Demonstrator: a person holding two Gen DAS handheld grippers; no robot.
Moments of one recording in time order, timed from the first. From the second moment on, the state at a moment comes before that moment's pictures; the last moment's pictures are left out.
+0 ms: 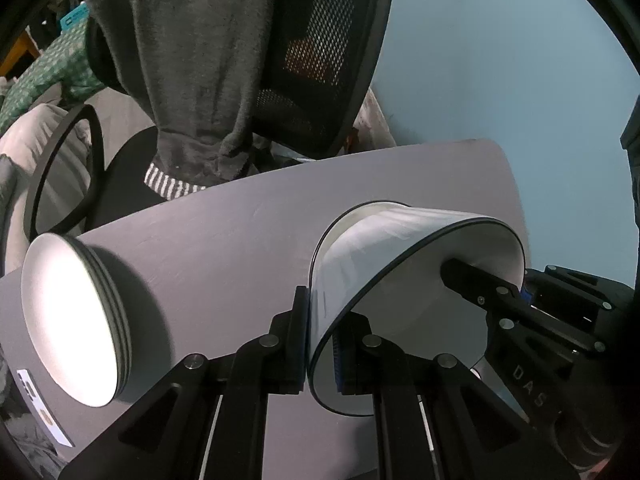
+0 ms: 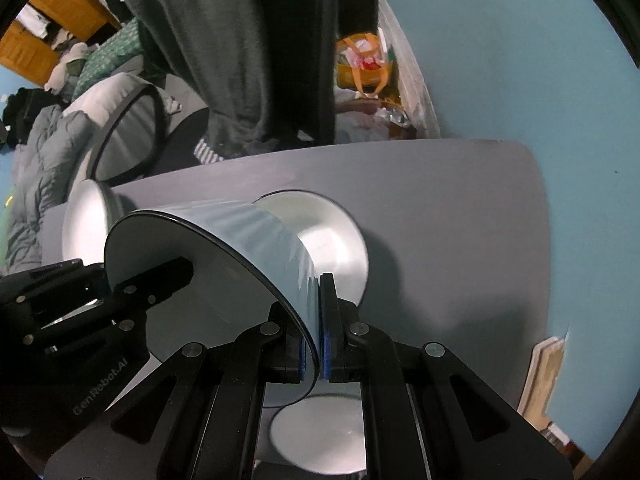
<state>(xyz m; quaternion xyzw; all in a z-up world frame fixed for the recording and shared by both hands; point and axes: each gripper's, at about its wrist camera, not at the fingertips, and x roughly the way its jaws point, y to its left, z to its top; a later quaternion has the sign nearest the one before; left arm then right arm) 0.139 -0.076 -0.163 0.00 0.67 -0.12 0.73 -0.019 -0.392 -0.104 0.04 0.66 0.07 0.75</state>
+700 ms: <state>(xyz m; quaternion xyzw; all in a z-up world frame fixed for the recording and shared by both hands) 0.148 -0.094 -0.195 0.06 0.69 -0.10 0.72 0.000 -0.401 -0.137 0.03 0.68 0.08 0.72</state>
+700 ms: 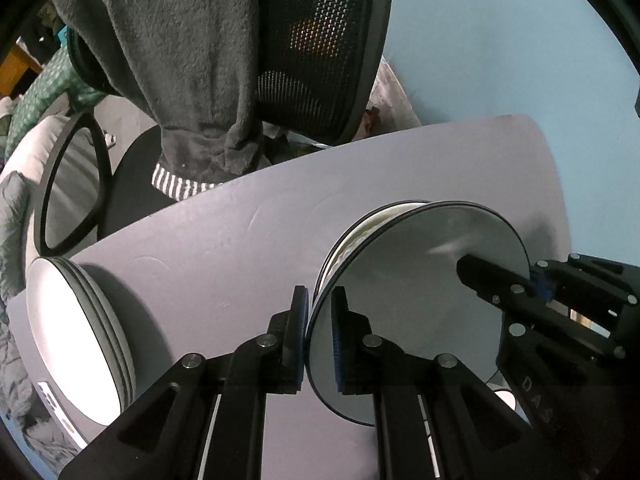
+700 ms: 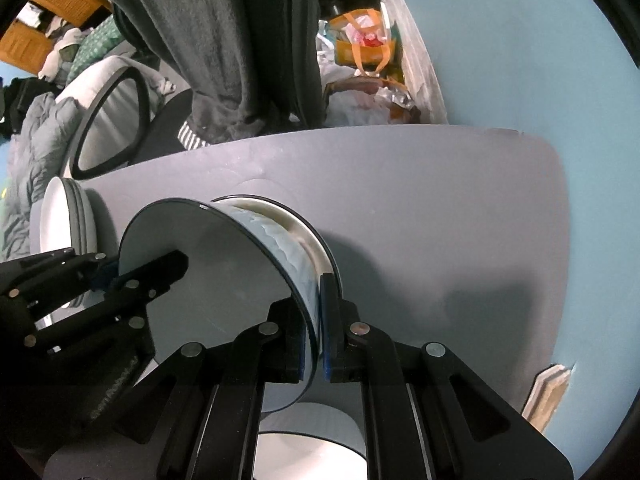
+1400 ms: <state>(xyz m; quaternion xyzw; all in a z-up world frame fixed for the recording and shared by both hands) 0.145 -0.076 -0.172 0.05 0.66 -0.09 0.75 -0.003 -0.402 -0.128 0.06 0.68 0.05 0.72</state>
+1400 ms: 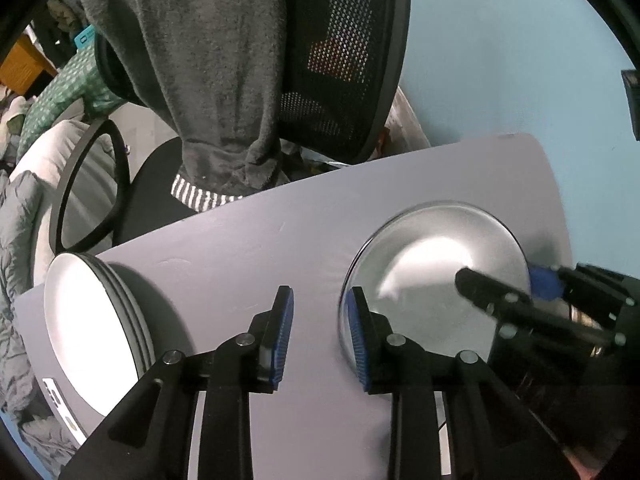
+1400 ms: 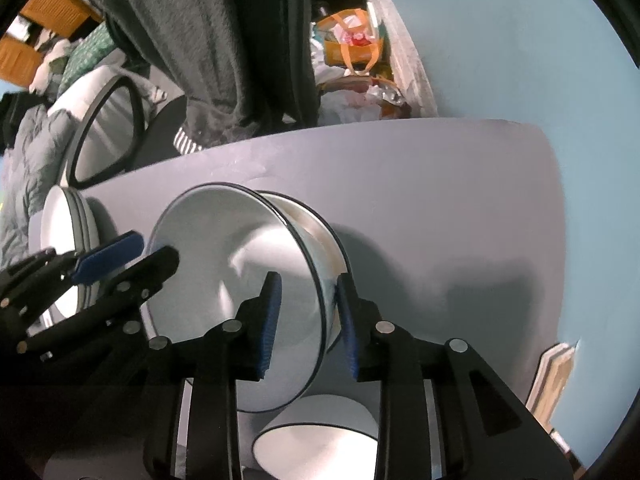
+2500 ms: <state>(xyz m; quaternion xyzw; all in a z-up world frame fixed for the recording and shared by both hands) 0.051 -0.031 -0.049 0.06 0.55 -0.12 0.83 -0.090 -0.400 0.009 0.04 0.56 -0.03 0.83</state>
